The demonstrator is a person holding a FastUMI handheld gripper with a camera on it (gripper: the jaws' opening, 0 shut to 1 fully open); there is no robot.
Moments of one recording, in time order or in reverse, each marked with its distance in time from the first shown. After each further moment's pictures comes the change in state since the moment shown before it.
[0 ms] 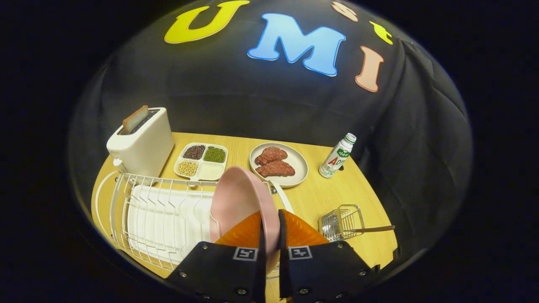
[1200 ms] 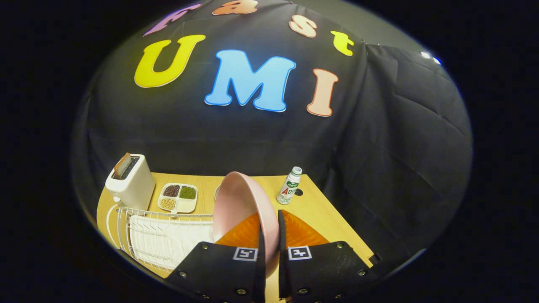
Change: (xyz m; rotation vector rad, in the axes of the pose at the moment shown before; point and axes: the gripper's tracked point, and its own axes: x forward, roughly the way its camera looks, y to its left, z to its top) arm -0.084 -0.135 0.062 0.152 -0.167 -0.112
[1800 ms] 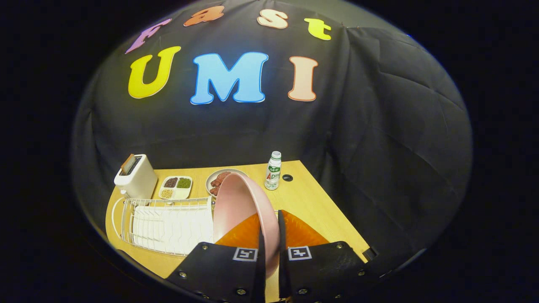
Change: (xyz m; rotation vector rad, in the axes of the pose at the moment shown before) arm -0.025 -0.089 -0.050 0.086 0.072 0.132
